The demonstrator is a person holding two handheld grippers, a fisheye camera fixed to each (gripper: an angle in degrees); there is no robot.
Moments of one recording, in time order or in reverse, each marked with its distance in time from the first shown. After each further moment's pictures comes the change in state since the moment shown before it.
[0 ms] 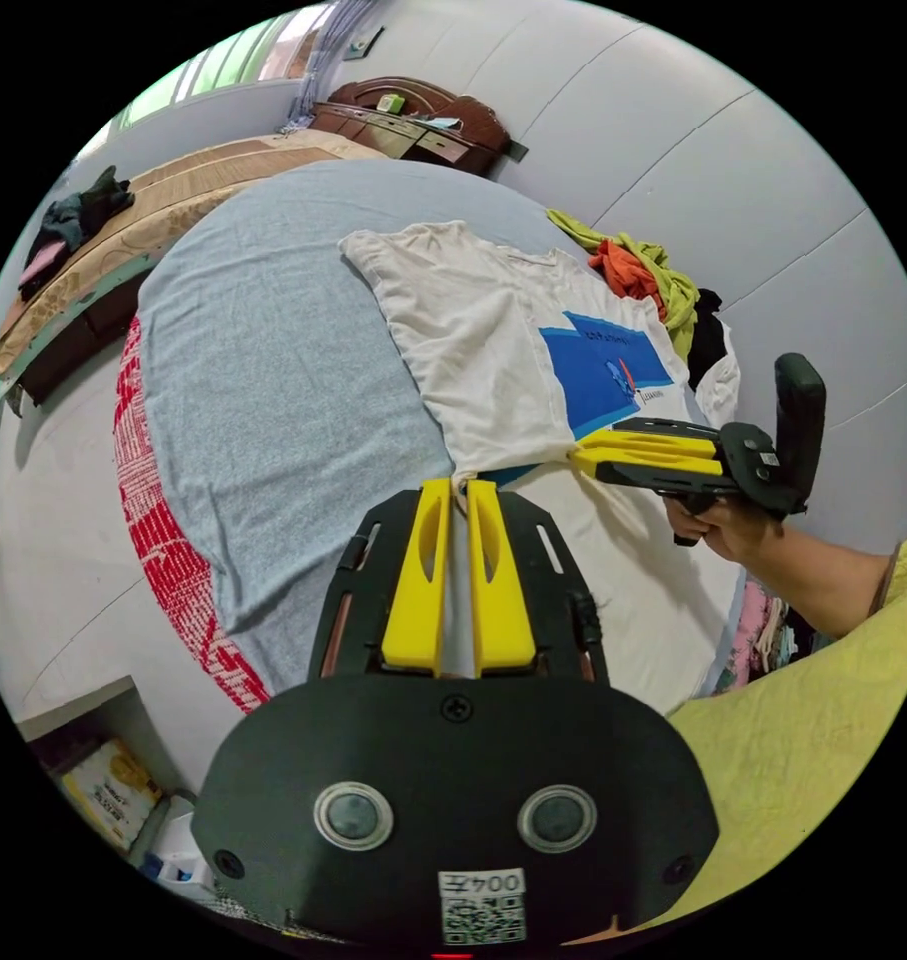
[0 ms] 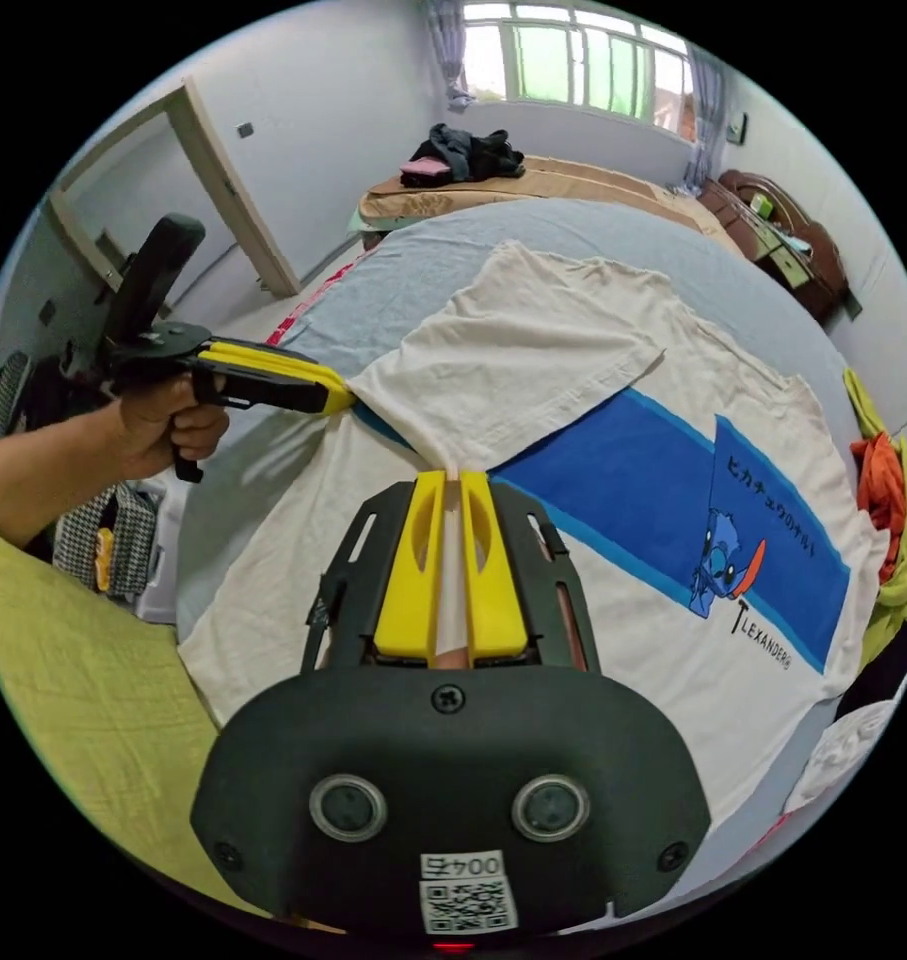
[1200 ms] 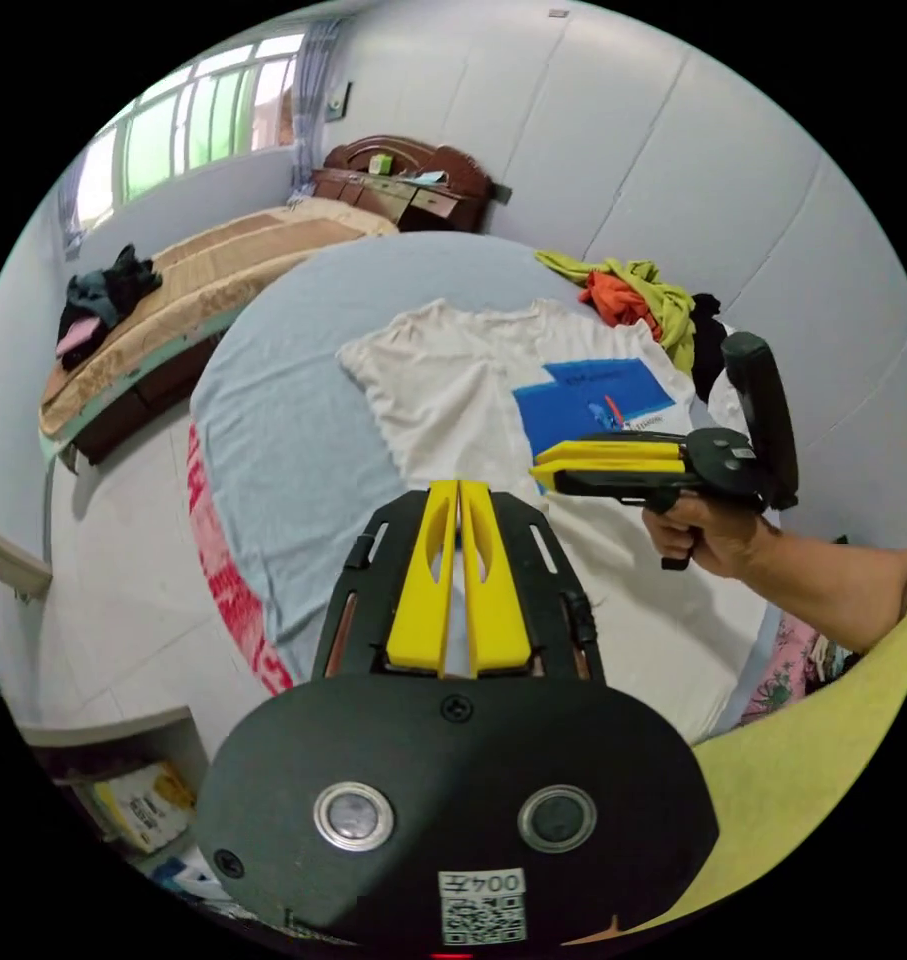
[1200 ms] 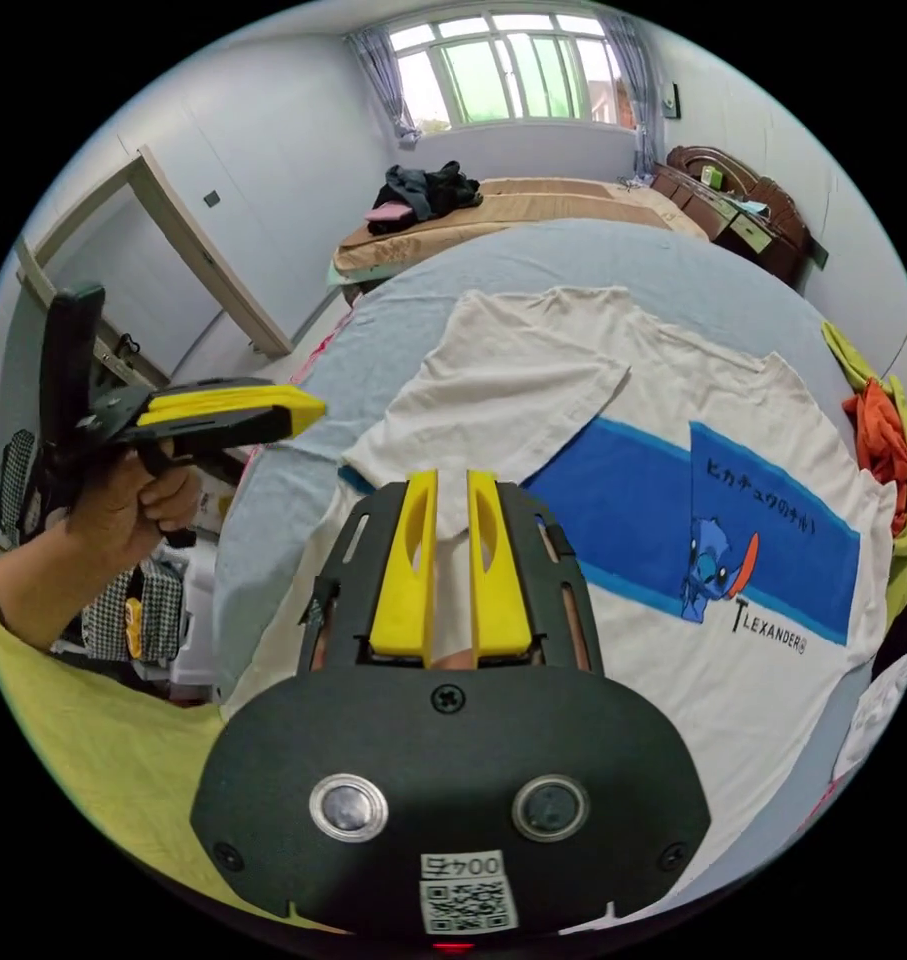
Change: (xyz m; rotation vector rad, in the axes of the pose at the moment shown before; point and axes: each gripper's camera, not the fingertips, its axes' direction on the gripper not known) left arm 0.093 -0.011 -0.031 0.152 -0.199 0.103; right arm 0.029 -0.055 -0.043 0.125 -0.040 0.132
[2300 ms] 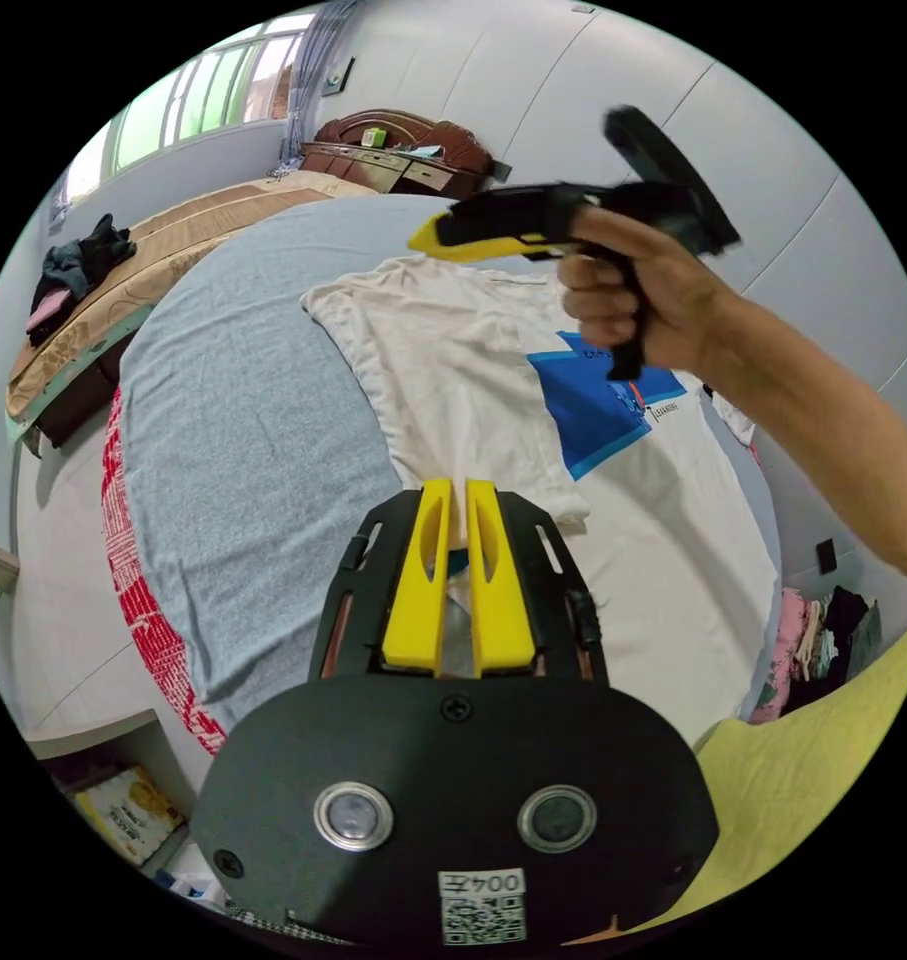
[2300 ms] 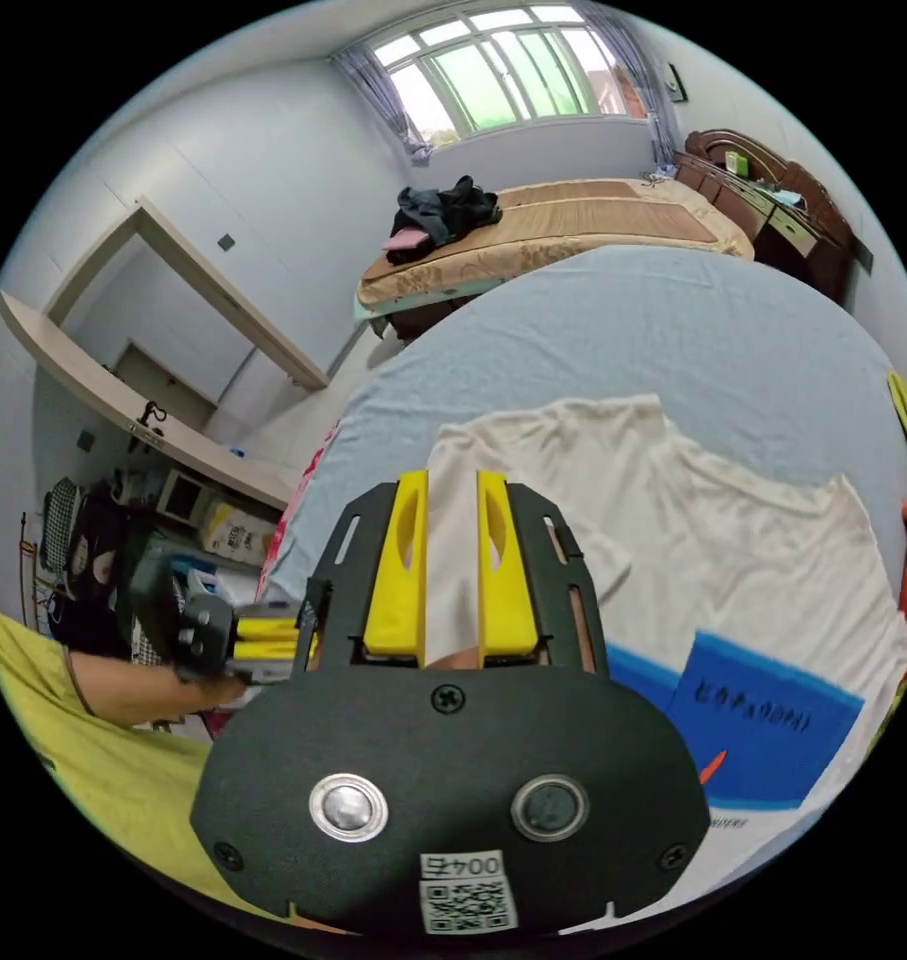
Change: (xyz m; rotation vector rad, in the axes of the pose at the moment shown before) left arm 0.026 0.052 0.073 -0.059 0.098 -0.045; right arm 0.049 -0.158 -0.057 -0.005 -0.168 0.018
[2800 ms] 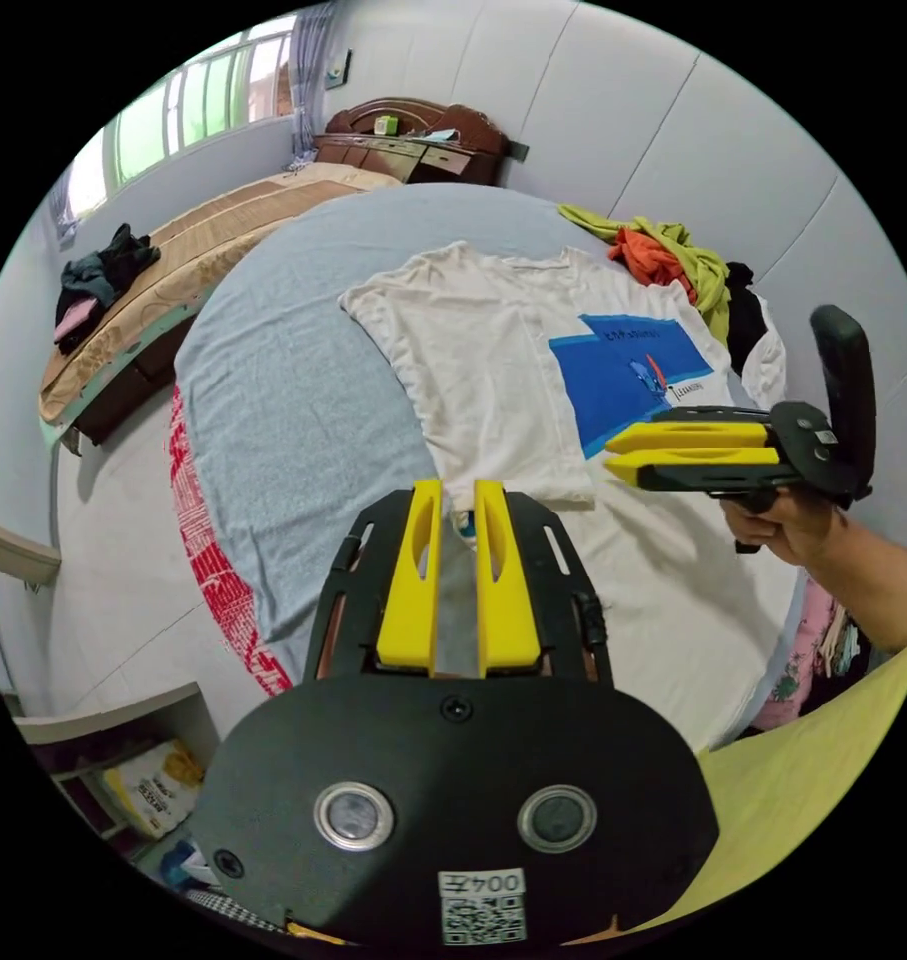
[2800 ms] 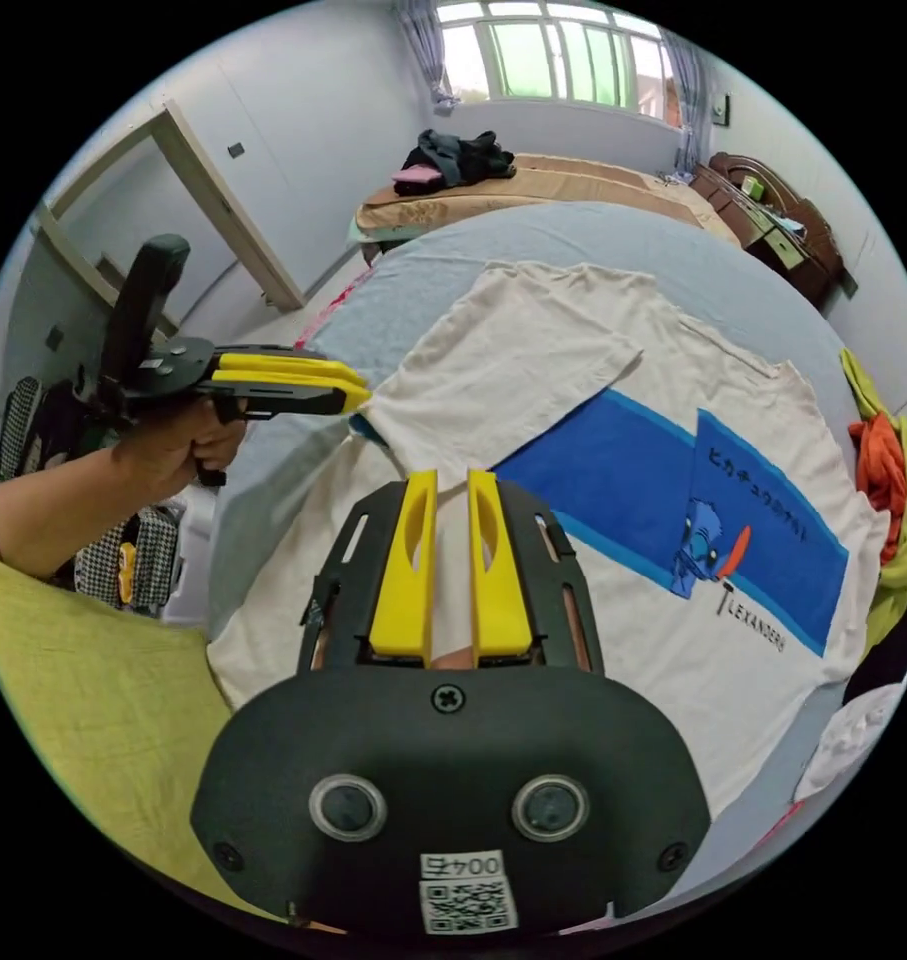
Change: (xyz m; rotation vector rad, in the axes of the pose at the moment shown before) left arm 0.047 0.012 -0.001 -0.063 -0.142 0.011; right arm -0.082 0.146 -0.091 -0.121 0.176 -0.097
